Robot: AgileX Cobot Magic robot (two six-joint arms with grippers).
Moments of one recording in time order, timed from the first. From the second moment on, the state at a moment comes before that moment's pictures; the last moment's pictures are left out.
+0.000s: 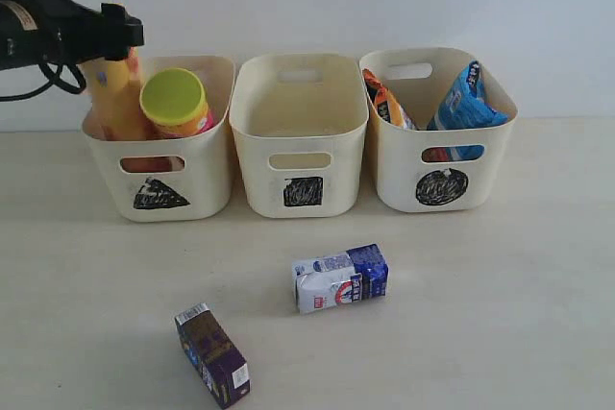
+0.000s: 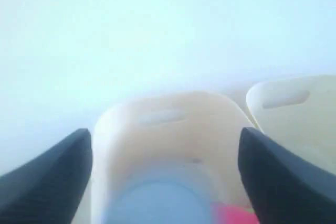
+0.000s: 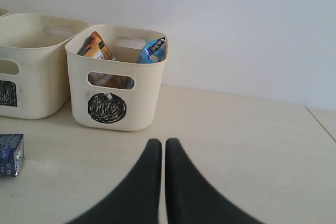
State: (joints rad) left arm -0.15 1.75 -1.22 0.23 -0.15 -0.20; right arm 0.08 0.01 0.00 0.14 0.15 -0.26
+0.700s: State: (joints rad) left arm -0.15 1.51 -1.38 0.21 0.58 0.06; right arm 0.08 0.01 0.00 0.14 0.14 -0.26
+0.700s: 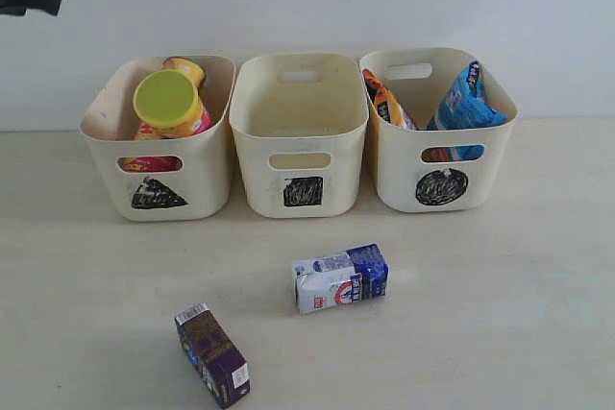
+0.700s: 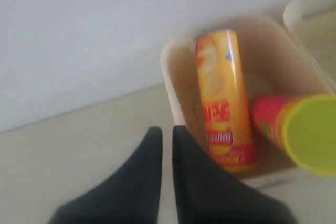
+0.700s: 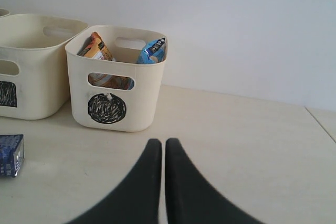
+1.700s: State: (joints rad) left arm -0.63 1.43 -1.23 -0.12 1.22 0.93; right arm 0.08 0.01 0.00 0.14 0.14 -0.26
